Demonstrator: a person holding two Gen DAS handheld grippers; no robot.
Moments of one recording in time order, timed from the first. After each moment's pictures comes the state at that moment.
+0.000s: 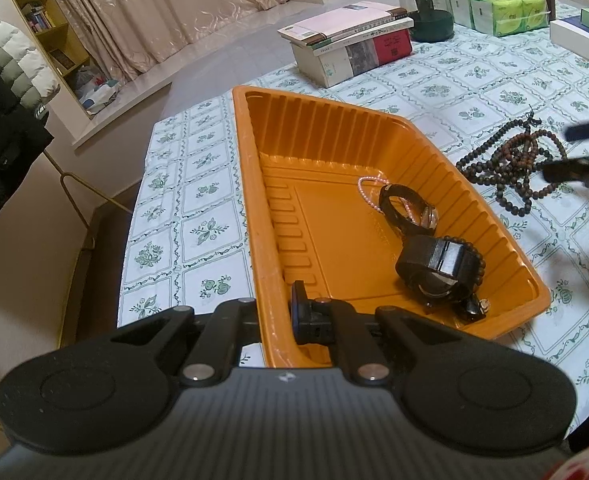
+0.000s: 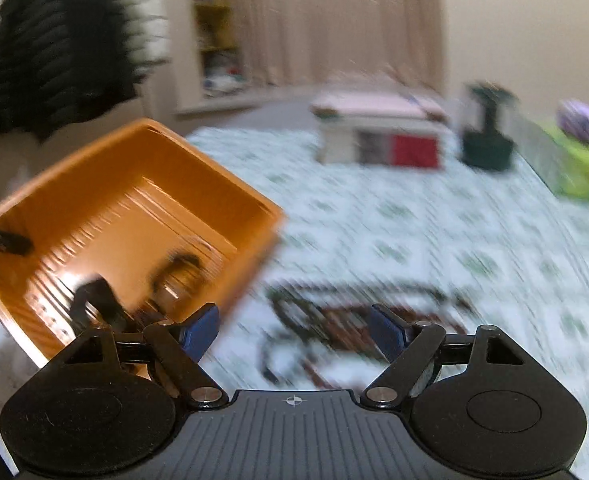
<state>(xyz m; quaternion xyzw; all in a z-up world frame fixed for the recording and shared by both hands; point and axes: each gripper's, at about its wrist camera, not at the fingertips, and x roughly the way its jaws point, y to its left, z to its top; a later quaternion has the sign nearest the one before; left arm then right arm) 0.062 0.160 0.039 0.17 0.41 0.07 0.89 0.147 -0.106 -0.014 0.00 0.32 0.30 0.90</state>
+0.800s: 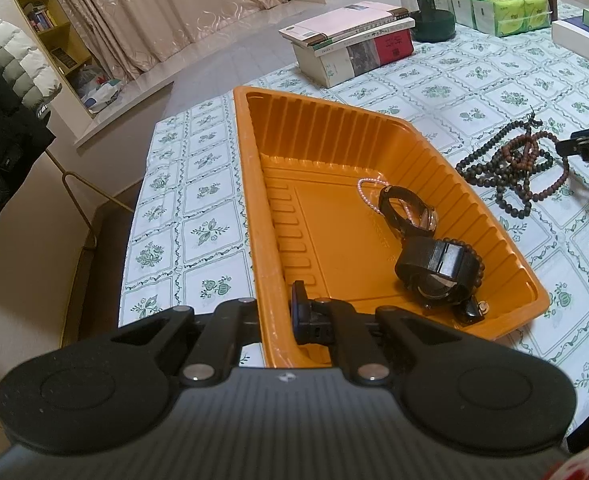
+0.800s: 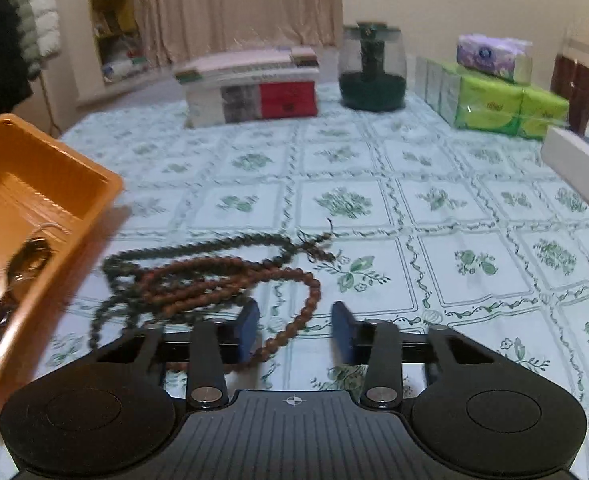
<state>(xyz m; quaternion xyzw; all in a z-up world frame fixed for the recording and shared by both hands) 0.064 0.159 0.041 0.17 0.41 0.07 0.89 0.201 -0.164 -0.052 0.01 0.37 0.17 0.91</state>
